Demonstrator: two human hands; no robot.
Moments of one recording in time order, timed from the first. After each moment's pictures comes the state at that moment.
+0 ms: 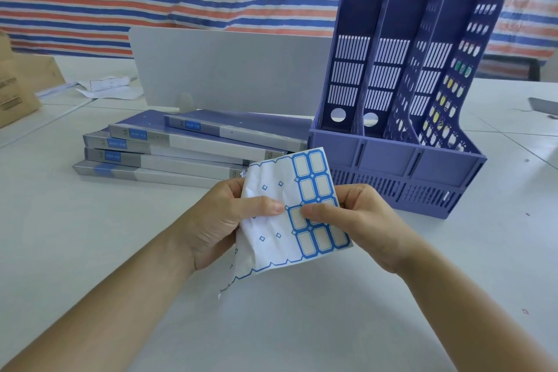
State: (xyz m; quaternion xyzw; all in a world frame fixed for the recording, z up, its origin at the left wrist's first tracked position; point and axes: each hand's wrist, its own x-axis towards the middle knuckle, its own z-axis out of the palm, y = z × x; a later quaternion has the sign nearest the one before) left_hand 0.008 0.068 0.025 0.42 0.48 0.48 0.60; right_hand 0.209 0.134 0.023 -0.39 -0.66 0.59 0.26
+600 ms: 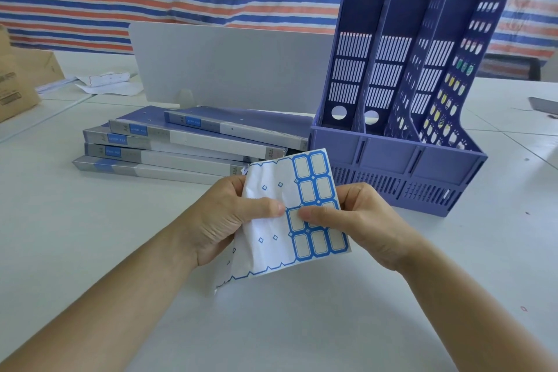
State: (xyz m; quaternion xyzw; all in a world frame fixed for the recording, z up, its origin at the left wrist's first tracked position) left_hand 0.010 0.067 0.024 0.44 0.50 0.47 0.58; right_hand 0.211 0.135 0.020 -0.38 -0.67 0.59 0.24
